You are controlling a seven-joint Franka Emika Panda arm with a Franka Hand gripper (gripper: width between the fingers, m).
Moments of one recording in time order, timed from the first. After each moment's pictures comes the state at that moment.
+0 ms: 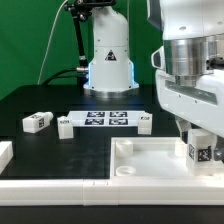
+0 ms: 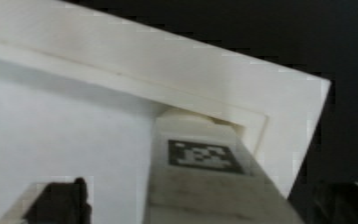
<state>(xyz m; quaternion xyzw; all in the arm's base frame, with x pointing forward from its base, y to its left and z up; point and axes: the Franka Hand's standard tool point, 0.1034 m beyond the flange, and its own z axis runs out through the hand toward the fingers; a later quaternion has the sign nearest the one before) 0.634 0.124 0.066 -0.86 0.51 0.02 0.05</state>
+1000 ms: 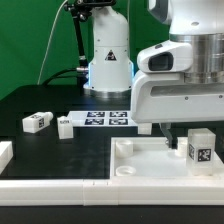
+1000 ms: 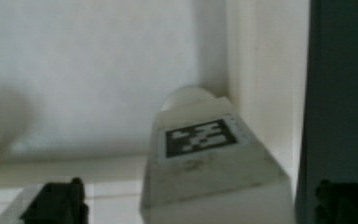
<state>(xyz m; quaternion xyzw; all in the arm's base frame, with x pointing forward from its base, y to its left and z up) 0.639 0.118 0.070 -1.00 0.00 0.00 0.02</state>
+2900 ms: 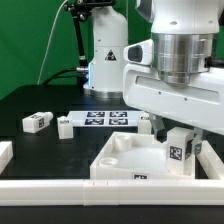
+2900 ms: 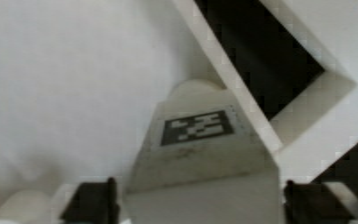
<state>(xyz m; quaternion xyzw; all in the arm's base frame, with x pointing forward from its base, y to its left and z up) 0.633 0.086 0.069 -0.91 0.41 0.00 0.00</state>
